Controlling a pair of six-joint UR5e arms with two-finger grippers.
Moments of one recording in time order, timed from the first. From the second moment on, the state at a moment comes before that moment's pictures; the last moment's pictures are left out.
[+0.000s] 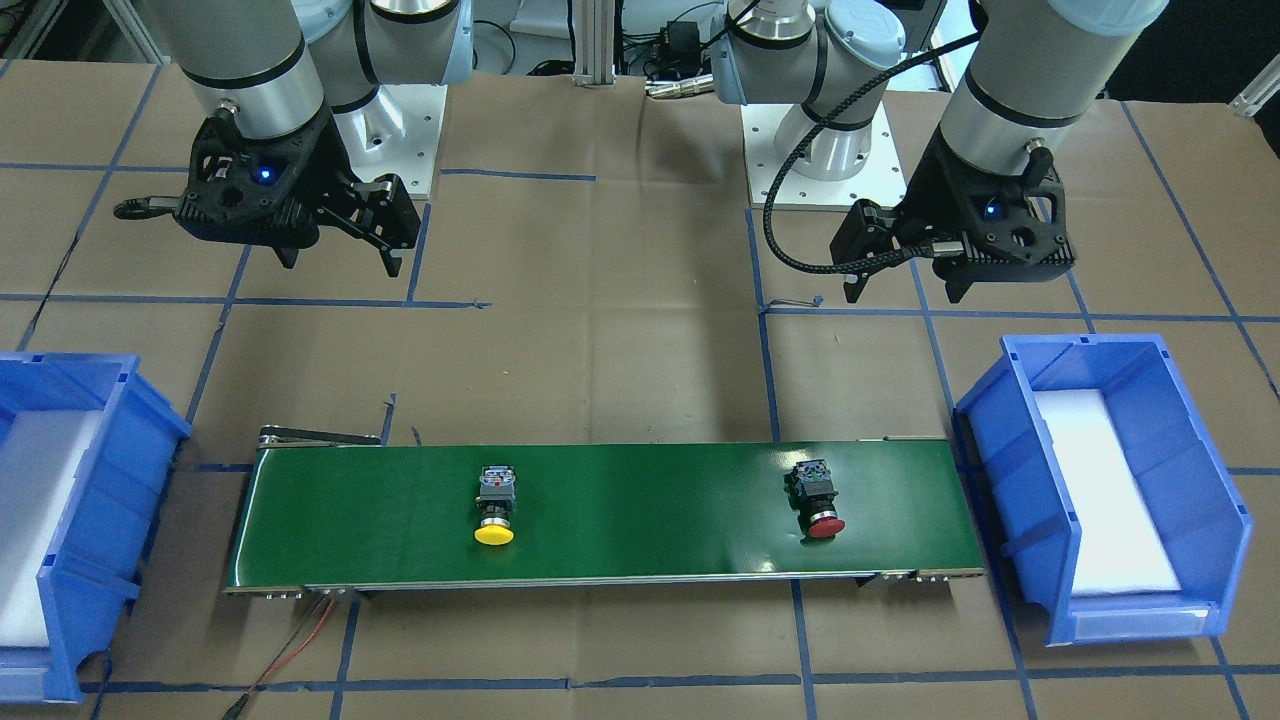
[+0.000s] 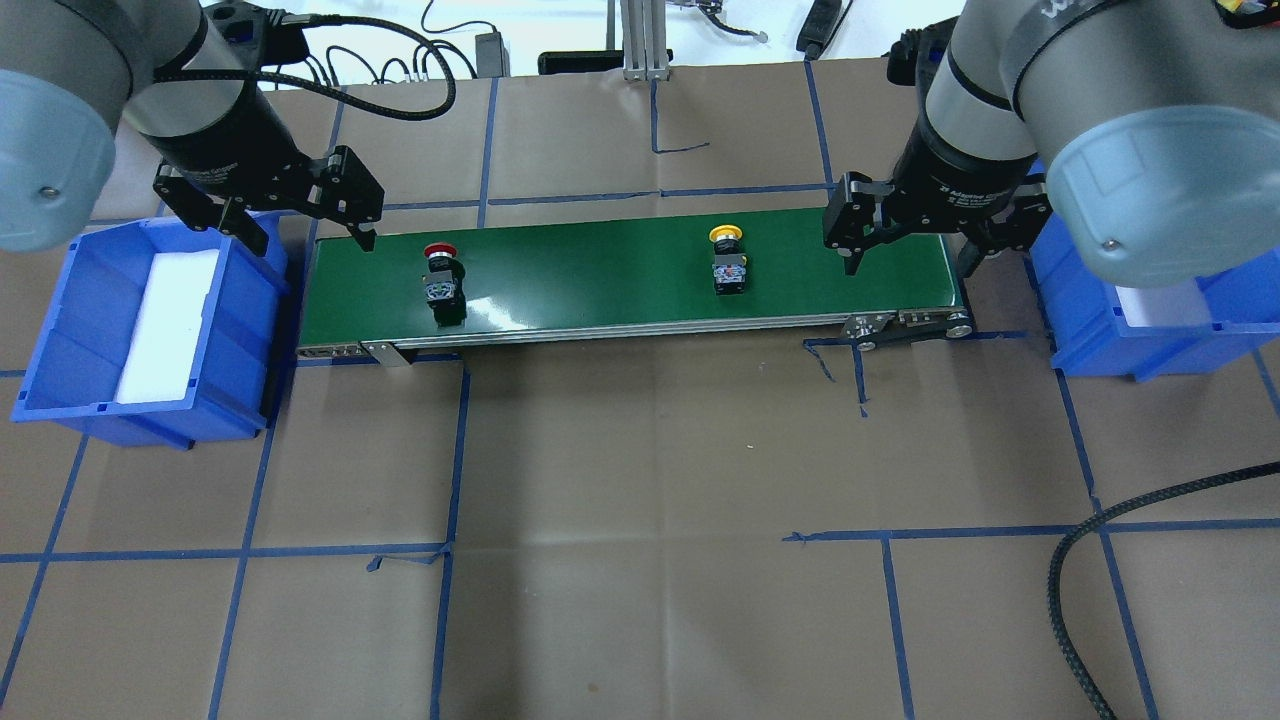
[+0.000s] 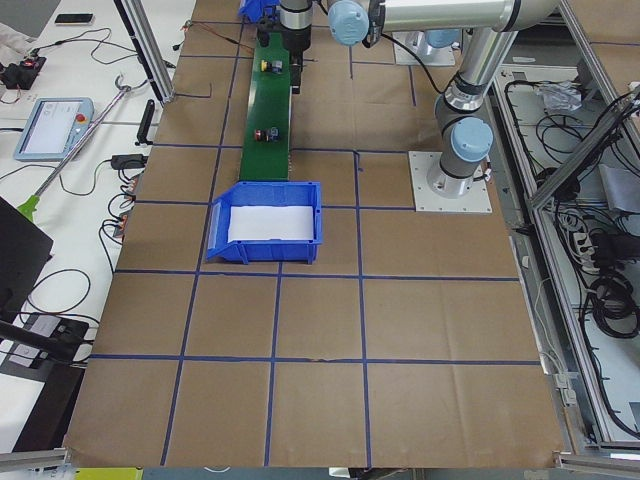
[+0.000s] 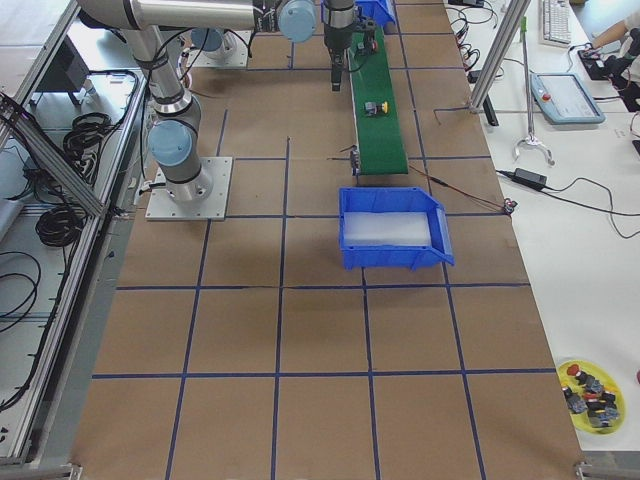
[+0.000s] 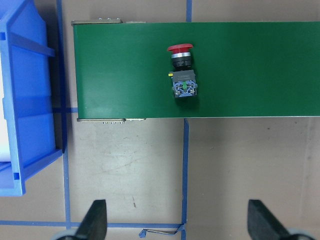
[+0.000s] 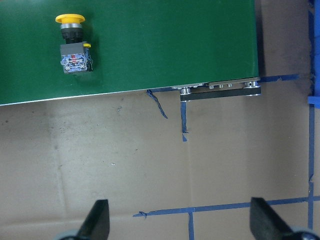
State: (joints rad) left arm -1.51 -1.59 -1.60 -1.49 1.58 0.05; right arm 1.63 -1.60 1.68 -1.68 -1.58 0.14
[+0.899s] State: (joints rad) left arm -1.51 -1.59 -1.60 -1.49 1.58 0.05; right arm 1.63 -1.58 1.68 -1.68 -1.58 0.14
